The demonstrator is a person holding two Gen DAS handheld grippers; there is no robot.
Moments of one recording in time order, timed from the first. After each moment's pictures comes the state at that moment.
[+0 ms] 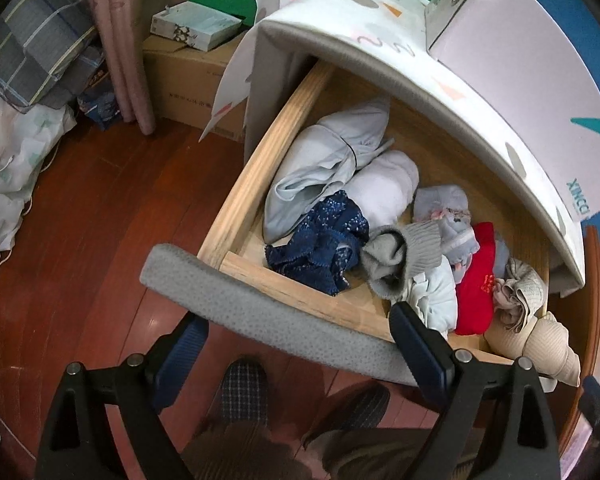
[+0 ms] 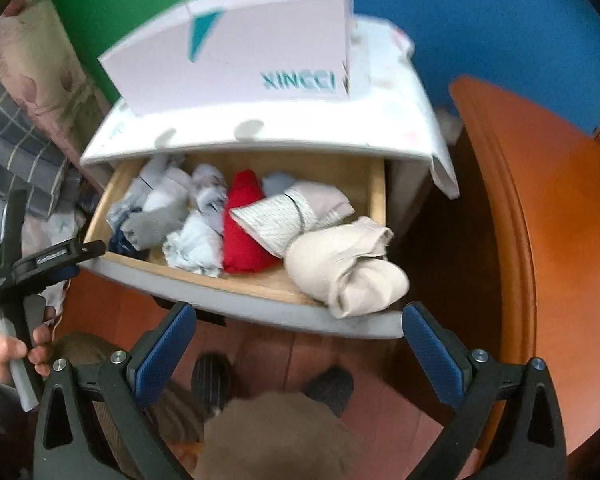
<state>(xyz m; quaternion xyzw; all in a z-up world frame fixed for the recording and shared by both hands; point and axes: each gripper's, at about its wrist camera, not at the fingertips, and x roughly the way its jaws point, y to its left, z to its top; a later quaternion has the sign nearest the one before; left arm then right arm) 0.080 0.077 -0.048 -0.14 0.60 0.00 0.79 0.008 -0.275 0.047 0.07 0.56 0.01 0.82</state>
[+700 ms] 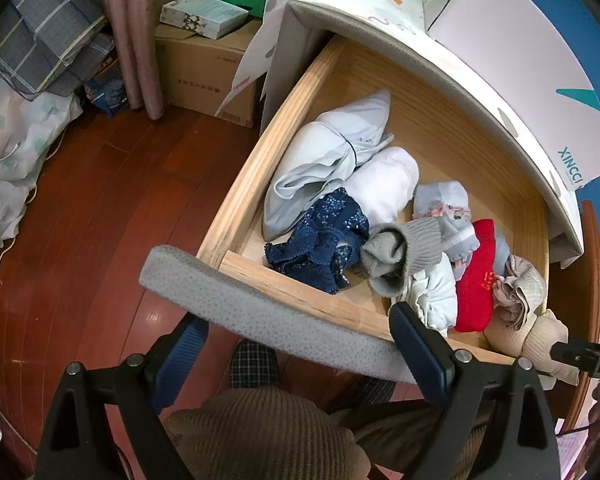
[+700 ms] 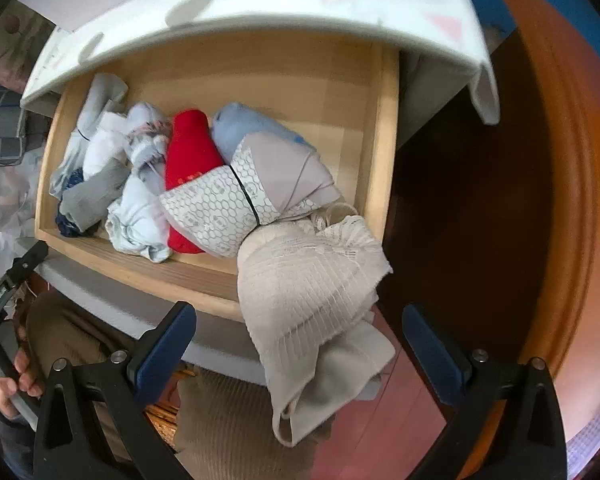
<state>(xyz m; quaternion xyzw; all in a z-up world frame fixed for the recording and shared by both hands) 0.061 0.075 -0.043 -0.14 0.61 0.00 0.78 0.101 -0.291 -0.020 0.06 0.72 0.02 0.69</state>
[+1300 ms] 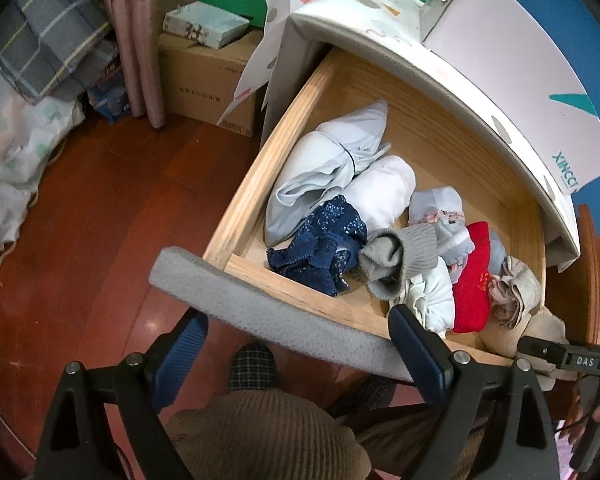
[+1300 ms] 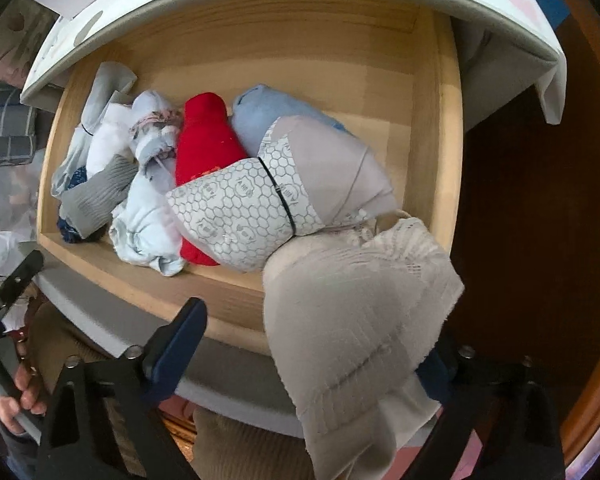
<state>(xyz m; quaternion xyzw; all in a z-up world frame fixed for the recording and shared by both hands) 0.053 0.074 -0.037 -0.14 0.59 0.01 0.80 0.113 -0.261 -0.066 0.08 0.71 0.05 0.70</state>
